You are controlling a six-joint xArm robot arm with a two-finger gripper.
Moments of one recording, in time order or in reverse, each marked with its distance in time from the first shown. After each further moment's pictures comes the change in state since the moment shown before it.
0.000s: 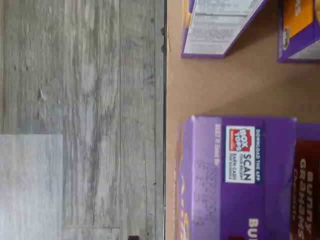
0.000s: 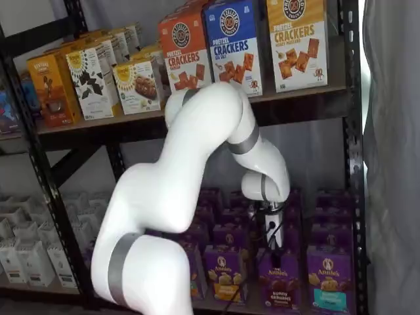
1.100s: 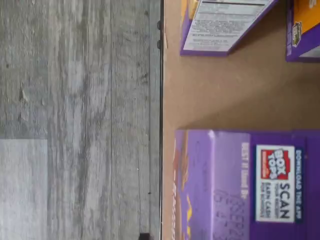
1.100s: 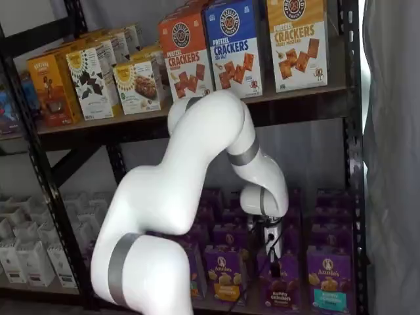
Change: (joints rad) arm 0.011 0.064 0.005 0.007 -0.101 0.003
